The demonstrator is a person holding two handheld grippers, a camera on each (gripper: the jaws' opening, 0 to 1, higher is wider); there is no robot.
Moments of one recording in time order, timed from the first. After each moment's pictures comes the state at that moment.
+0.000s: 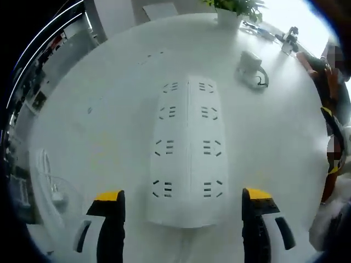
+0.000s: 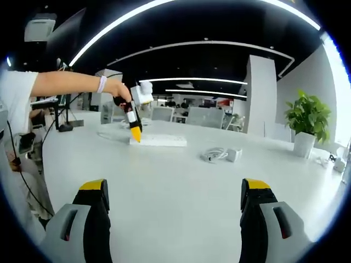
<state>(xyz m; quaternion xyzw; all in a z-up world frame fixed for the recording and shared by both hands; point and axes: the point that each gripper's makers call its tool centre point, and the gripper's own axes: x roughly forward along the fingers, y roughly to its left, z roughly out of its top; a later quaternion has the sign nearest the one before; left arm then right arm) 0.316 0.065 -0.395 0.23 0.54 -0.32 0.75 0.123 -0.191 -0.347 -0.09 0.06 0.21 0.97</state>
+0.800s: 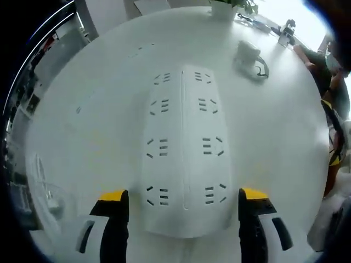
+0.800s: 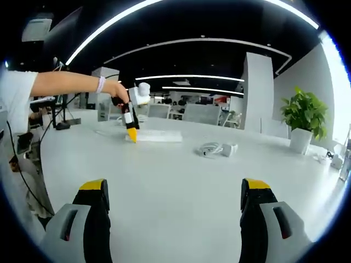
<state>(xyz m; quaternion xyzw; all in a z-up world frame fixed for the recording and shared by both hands) 0.316 0.068 -0.410 0.24 0.56 -0.33 0.73 0.122 -0.201 -0.354 -0.09 0.07 0.20 0.97</state>
